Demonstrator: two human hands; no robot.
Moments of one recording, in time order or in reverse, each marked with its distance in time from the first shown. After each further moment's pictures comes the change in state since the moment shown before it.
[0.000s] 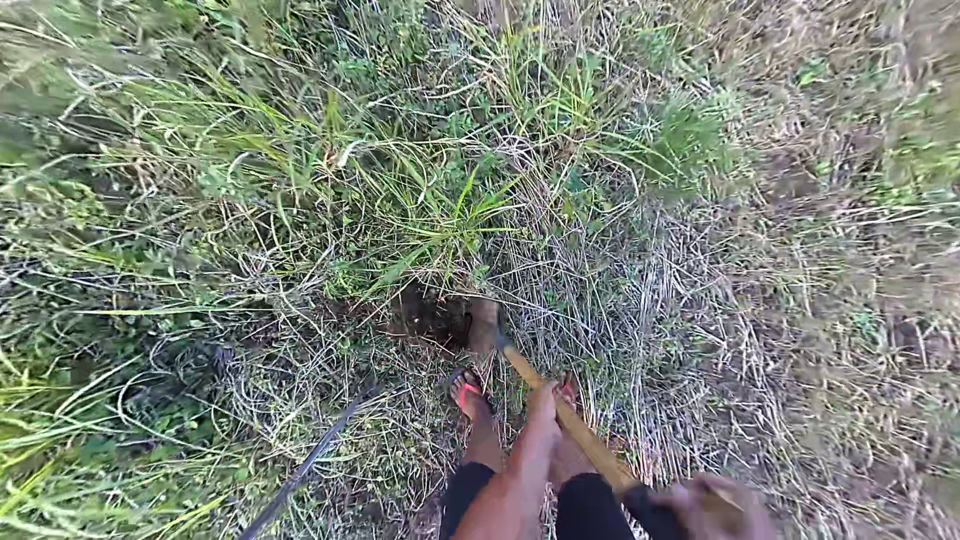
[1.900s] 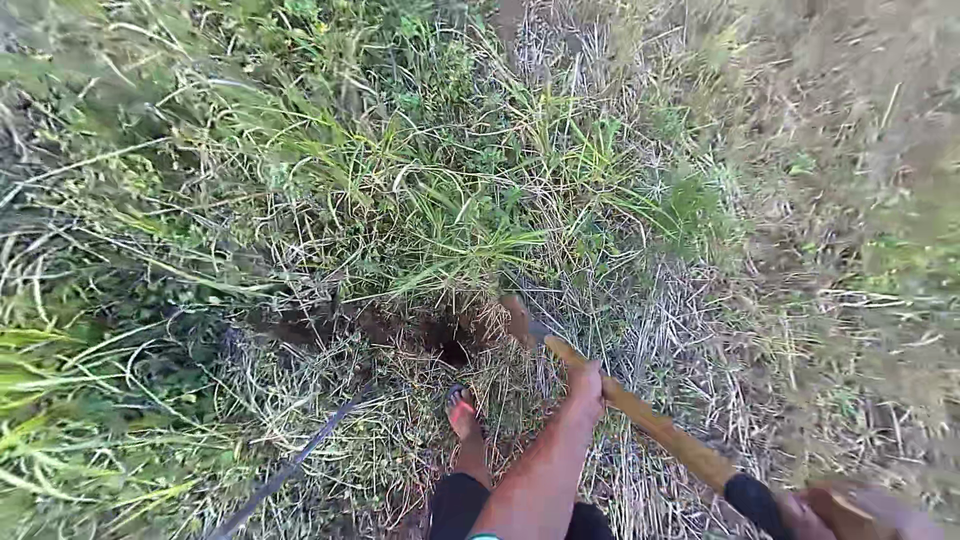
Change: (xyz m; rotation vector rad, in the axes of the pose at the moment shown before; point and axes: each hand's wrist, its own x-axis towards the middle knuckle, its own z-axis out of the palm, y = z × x) left_hand -0.059 0.065 0.110 0.022 -0.212 0.072; right_hand 0.016 -0.146 -0.034 -0.603 -0.126 -0.444
